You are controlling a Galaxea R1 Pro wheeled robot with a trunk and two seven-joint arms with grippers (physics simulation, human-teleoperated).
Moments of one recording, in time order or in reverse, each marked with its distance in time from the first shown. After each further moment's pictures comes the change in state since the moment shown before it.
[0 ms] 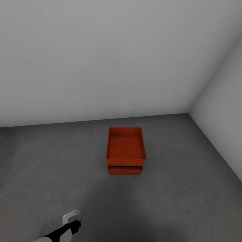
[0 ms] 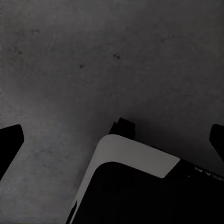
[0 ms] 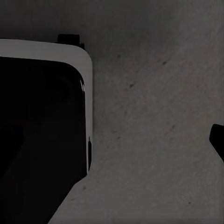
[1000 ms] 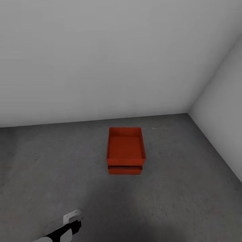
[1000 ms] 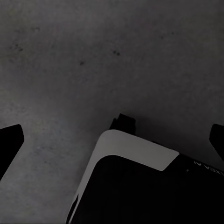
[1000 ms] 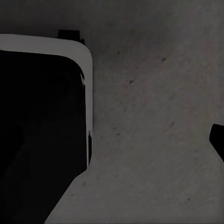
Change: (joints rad) left arm 0.000 -0.004 -0.001 -0.001 -0.003 0.005 0.000; right arm 0.000 0.001 0.000 0.000 0.000 0.005 0.000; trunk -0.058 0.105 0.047
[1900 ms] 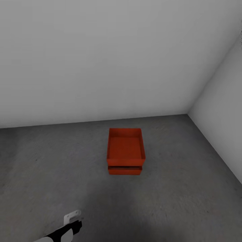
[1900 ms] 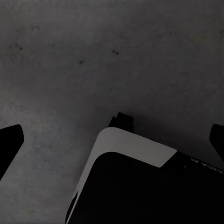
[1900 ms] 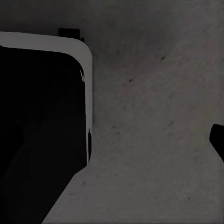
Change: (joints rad) left arm 0.000 -0.006 0.001 0.000 0.001 0.002 0.004; right arm 0.008 0.000 0.000 0.000 -0.001 -0.007 -0.002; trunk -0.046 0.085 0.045
